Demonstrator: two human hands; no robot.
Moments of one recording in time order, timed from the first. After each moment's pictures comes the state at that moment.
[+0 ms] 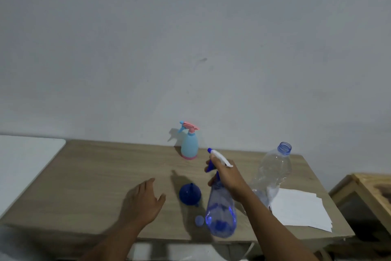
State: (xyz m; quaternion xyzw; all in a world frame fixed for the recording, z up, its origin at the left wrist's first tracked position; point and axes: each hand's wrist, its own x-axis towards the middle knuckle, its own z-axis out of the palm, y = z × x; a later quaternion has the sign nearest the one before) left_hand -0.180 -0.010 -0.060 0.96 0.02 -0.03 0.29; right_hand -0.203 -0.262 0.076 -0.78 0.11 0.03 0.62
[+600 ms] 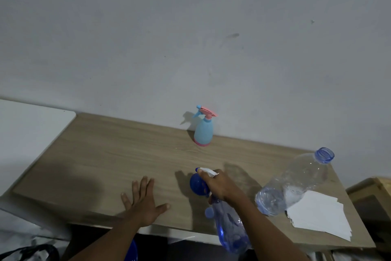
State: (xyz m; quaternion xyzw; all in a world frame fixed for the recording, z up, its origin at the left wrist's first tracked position) left_hand -0.186 0.025 -0.116 0.94 0.05 -0.27 0.22; right_hand -0.172 -0.221 0.009 -0.84 0.14 0.22 0.48
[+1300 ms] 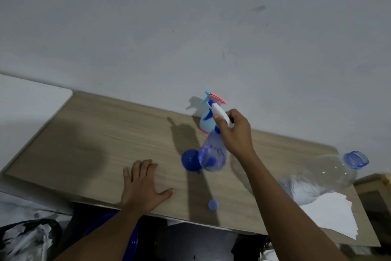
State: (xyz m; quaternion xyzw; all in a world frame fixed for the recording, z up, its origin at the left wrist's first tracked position) left_hand -0.176 0.035 -0.128 0.99 -0.01 -0.06 0.14; right_hand -0.088 -0.217 0.056 -0.88 0.05 -0.11 0.46
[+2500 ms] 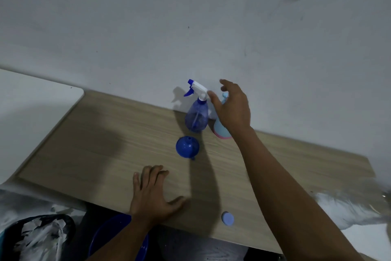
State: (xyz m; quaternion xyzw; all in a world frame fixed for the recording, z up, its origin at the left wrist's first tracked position) left_hand -0.171 0.037 -0.131 0.98 0.01 -0.04 0.19; right_hand 0.018 -0.173 0.045 -0.92 -0.02 -0.18 0.34
